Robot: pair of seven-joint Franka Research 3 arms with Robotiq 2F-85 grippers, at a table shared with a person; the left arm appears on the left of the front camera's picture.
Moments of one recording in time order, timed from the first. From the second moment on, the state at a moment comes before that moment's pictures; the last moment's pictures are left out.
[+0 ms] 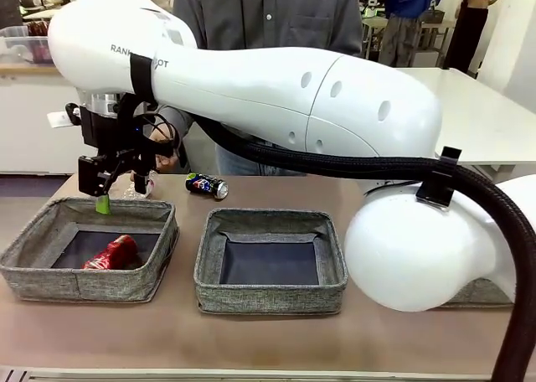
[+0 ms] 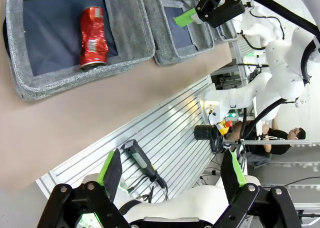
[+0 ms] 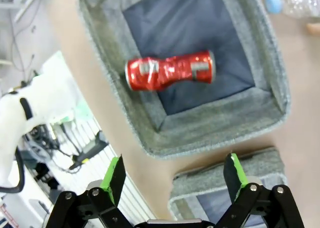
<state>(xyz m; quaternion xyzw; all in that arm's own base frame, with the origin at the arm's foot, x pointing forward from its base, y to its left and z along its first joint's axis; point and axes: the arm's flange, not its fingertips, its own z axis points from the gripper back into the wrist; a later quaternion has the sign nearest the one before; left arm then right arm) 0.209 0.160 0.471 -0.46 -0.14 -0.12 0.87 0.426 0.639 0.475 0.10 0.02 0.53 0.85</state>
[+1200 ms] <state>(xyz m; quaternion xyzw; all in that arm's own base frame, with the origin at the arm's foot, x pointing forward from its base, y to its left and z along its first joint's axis) 0.209 0.160 0.471 -0.46 -0.14 -0.12 0.87 0.433 0.557 0.602 0.09 0.03 0.38 0.92</state>
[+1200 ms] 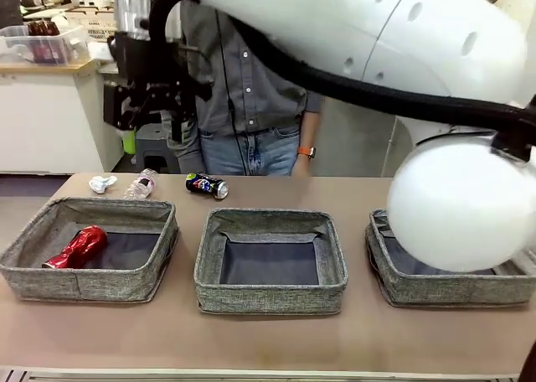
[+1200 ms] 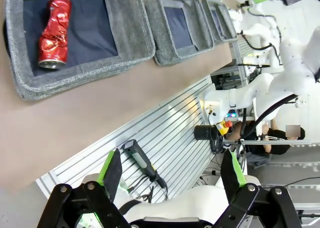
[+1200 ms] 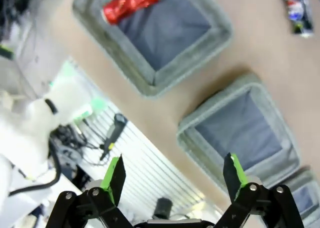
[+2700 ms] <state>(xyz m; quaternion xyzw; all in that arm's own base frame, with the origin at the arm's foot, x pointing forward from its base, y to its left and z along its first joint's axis) 0.209 0.160 0.471 -0.46 -0.14 -0.12 0.87 0.281 0.301 0.576 0.24 -0.09 0.12 0.96</state>
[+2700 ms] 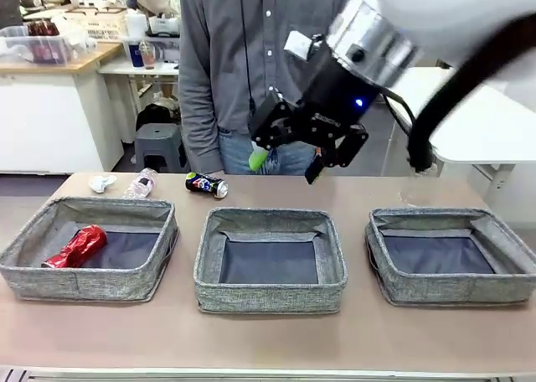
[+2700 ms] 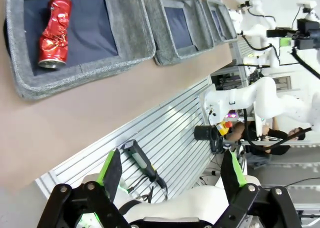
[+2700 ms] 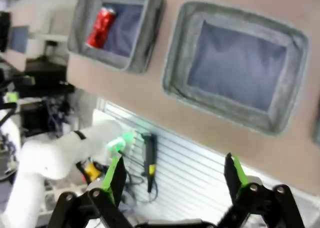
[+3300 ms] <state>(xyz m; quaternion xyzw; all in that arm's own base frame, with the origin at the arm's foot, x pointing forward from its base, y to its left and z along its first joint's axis) 0.209 0.160 0.471 -0.46 -0.14 -0.12 0.87 0.279 0.303 0.563 0.27 -0.08 0.11 0.95</state>
